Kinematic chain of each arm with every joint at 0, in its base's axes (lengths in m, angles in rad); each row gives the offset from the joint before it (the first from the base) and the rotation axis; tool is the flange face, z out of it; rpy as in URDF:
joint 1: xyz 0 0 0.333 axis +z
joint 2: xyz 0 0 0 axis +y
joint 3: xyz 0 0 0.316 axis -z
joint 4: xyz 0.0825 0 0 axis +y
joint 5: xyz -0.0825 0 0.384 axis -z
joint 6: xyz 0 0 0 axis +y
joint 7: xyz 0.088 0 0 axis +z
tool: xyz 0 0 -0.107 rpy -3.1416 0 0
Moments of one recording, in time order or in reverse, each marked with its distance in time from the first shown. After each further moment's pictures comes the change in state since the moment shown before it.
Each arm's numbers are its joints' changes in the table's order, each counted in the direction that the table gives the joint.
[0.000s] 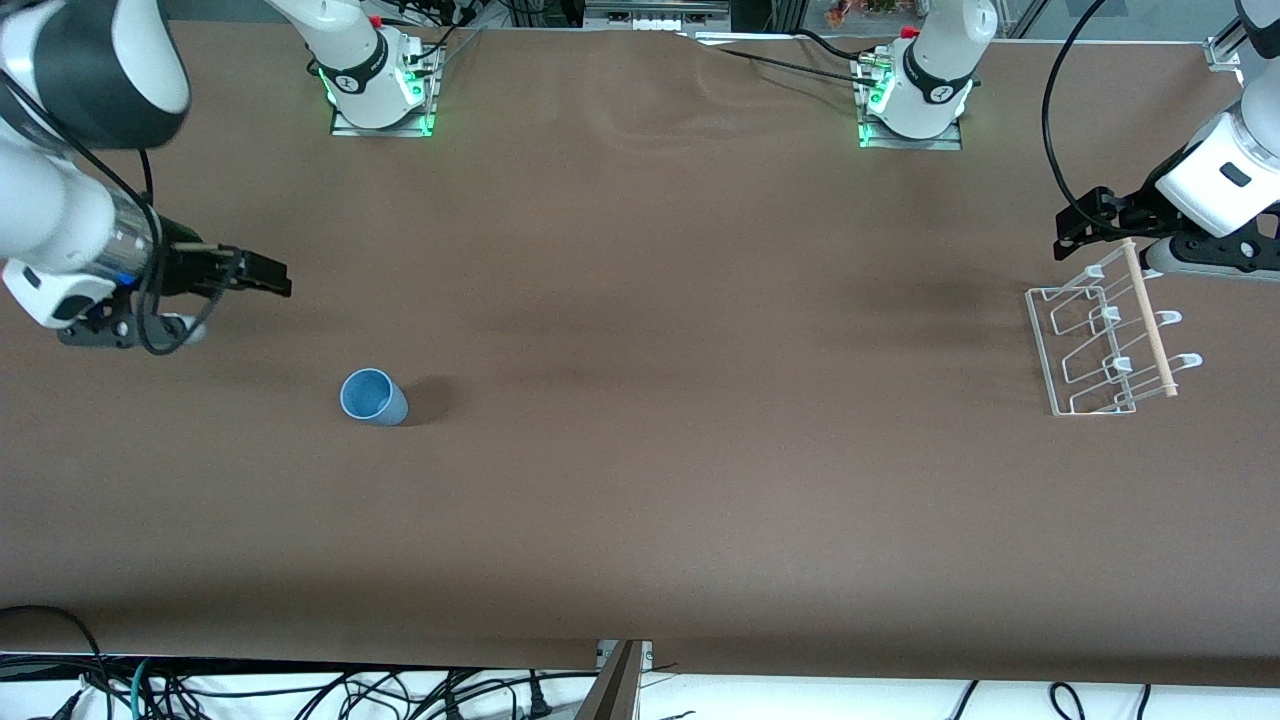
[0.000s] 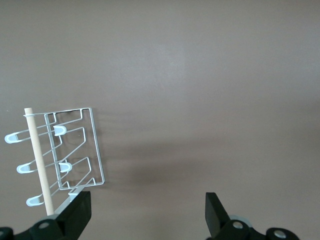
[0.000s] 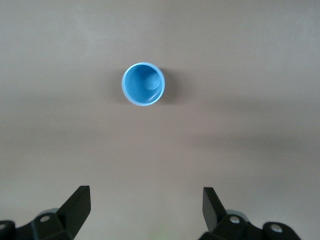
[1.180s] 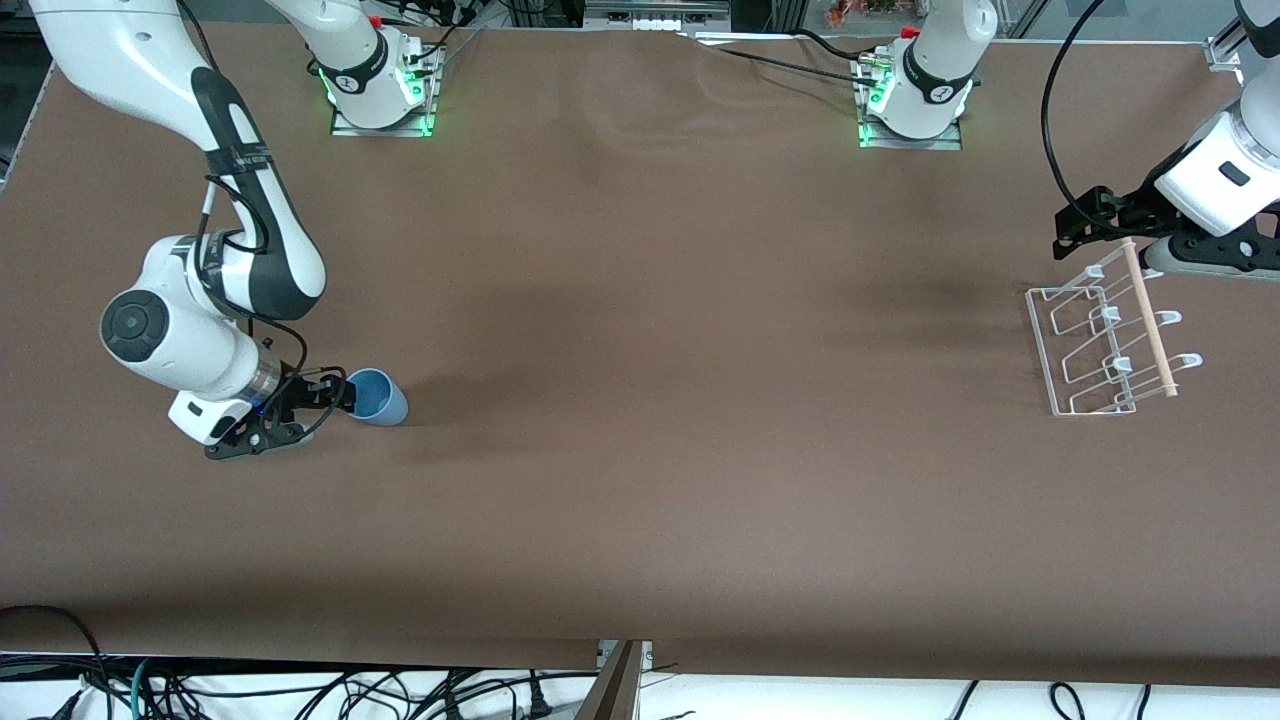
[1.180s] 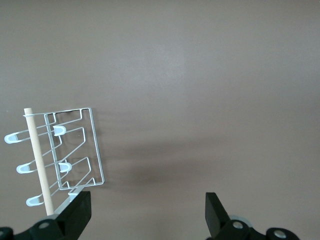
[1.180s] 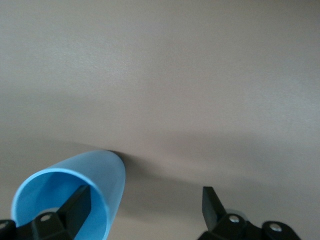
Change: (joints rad) left arm 0.000 0.000 0.002 -0.001 0.000 0.002 0.000; right arm -0.015 0.318 0.005 0.187 0.021 -0.696 0.204
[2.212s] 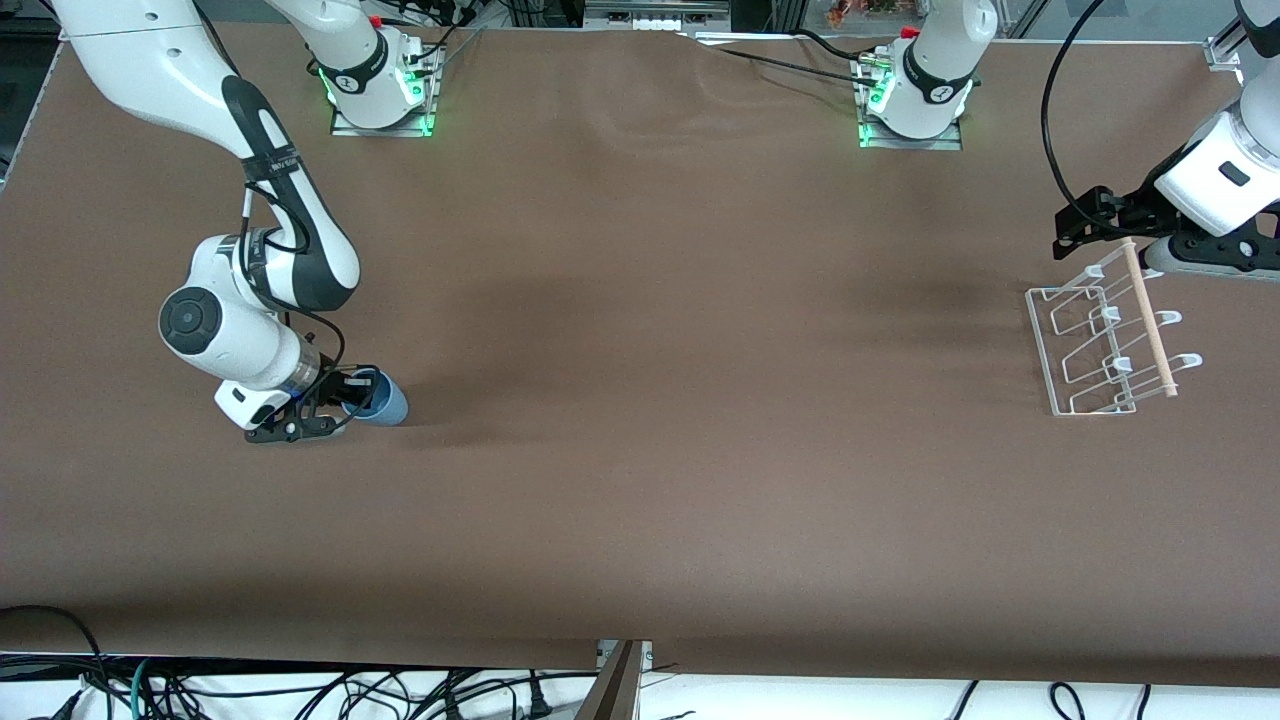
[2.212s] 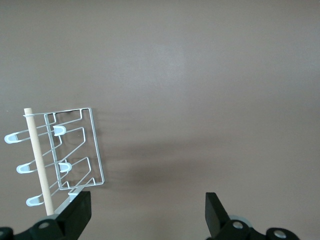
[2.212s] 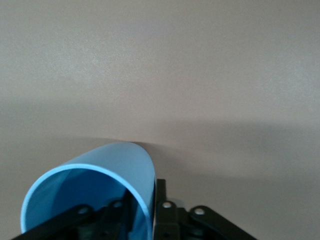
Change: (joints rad) left arm 0.000 0.000 0.000 0.000 0.000 0.000 0.000; right arm 0.002 0.003 -0.049 0.073 0.000 -0.050 -0.171
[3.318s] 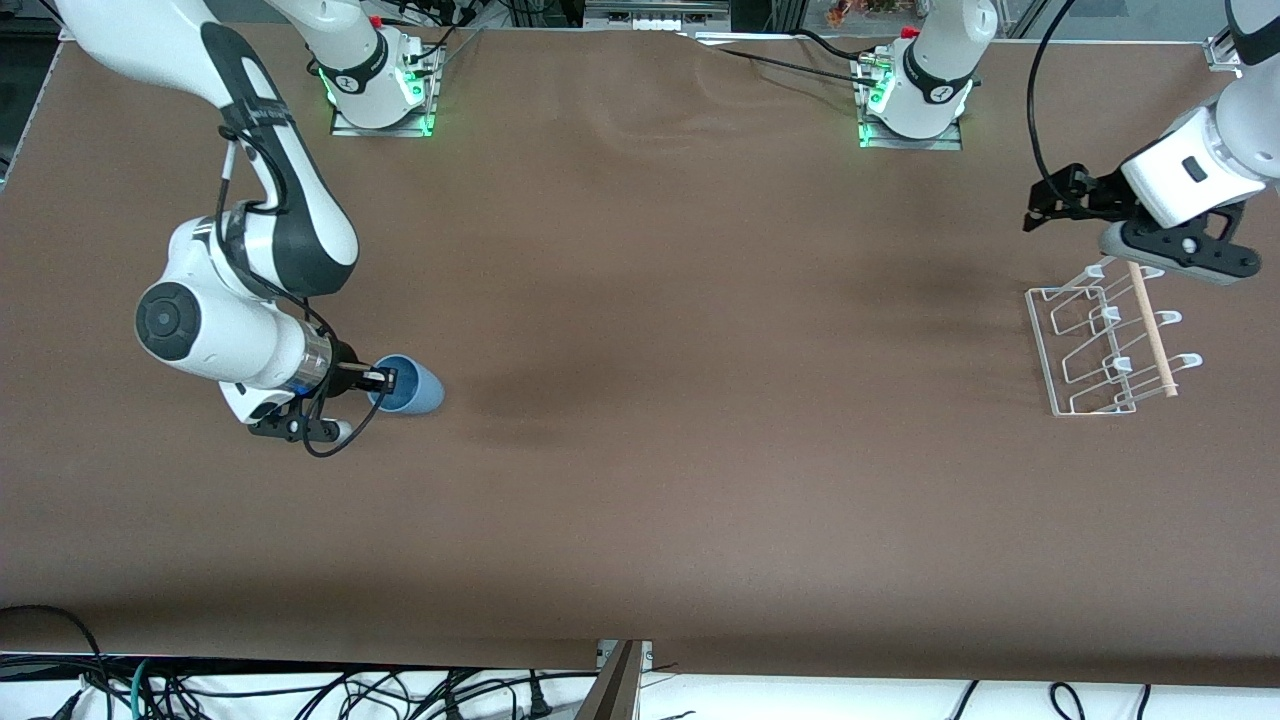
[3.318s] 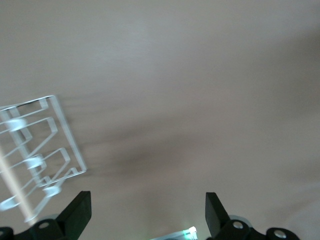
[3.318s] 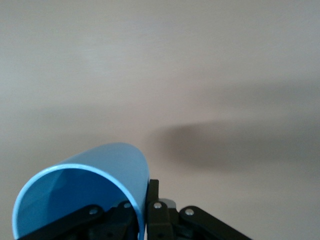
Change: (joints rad) left arm -0.008 0.020 0.004 0.005 0.122 0.121 -0.193; right arm 0.008 -0.053 -0.099 -0.227 -0.155 0.373 -0.264
